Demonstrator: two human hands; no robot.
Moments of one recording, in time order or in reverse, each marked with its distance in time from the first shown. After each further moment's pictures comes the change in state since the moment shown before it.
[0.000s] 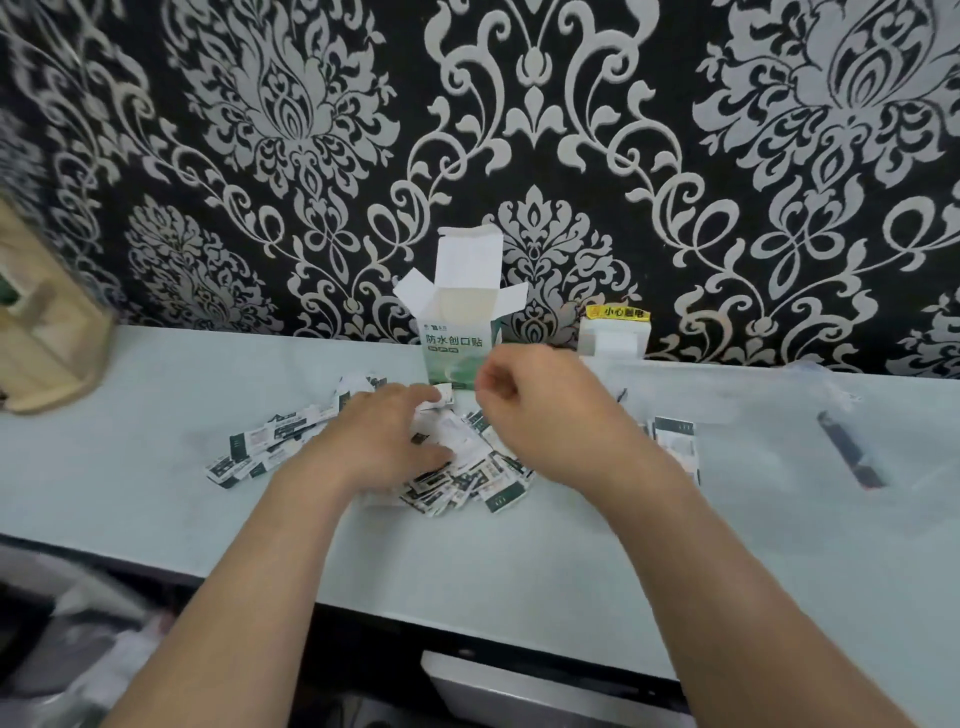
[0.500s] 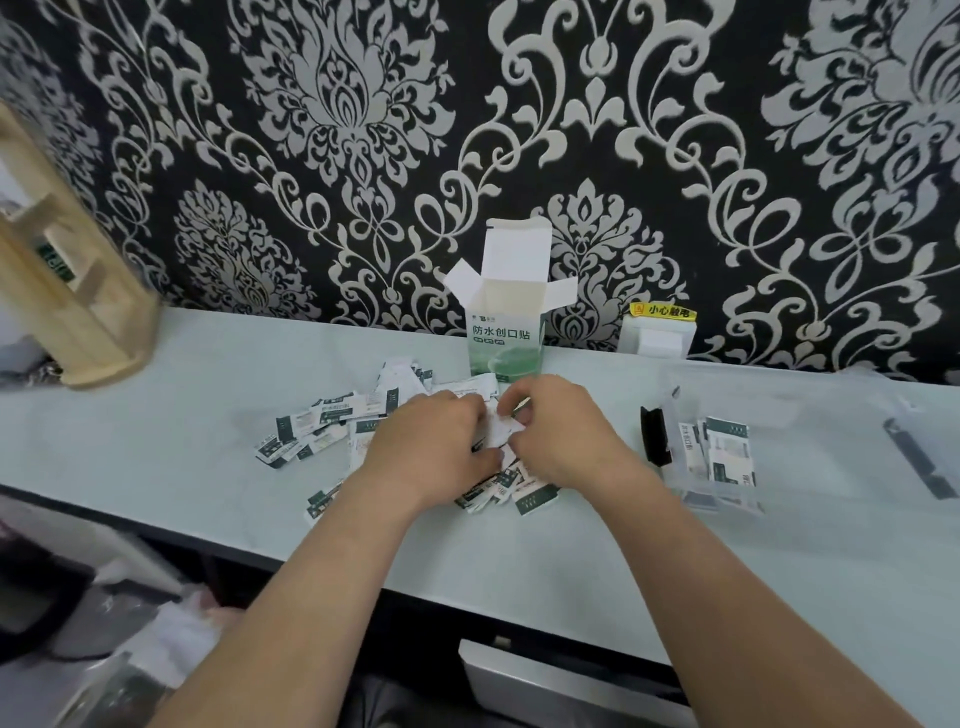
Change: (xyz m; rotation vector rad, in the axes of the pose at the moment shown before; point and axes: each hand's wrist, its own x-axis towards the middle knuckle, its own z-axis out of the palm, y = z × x) left_hand -0.013 0.003 0.015 0.192 0.183 0.085; right_hand 0.023 0.010 0.059 0.046 -0.115 0.223
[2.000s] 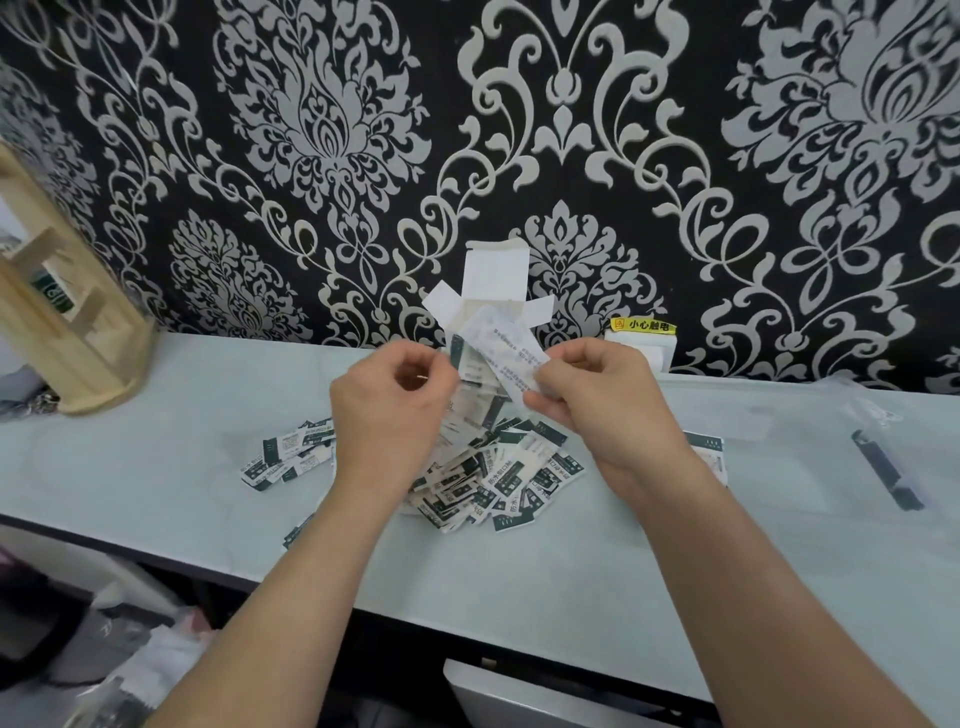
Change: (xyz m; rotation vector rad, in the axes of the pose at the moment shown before) left_hand -0.002 0.023 -0.031 -0.847 0.679 -0.244; right_hand -0.018 0.002 -0.053 0.992 0.199 0.098
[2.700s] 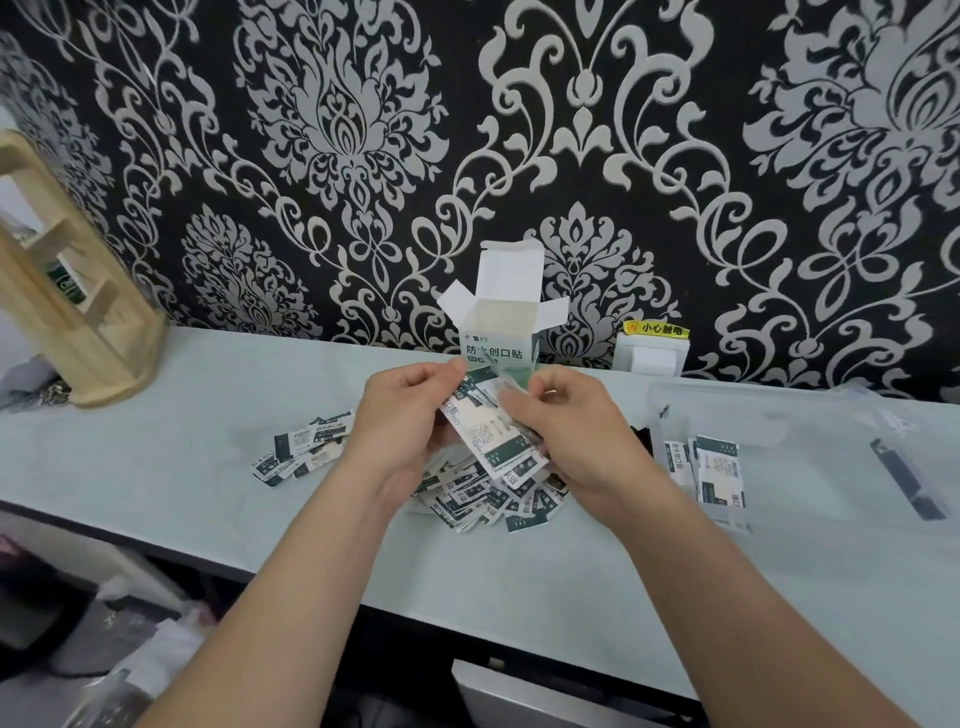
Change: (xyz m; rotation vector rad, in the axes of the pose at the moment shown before) left_hand 0.005 0.002 -0.006 -0.544 -0.324 -0.556; right_hand -0.001 0.023 0.021 -0.006 -0.190 0.055
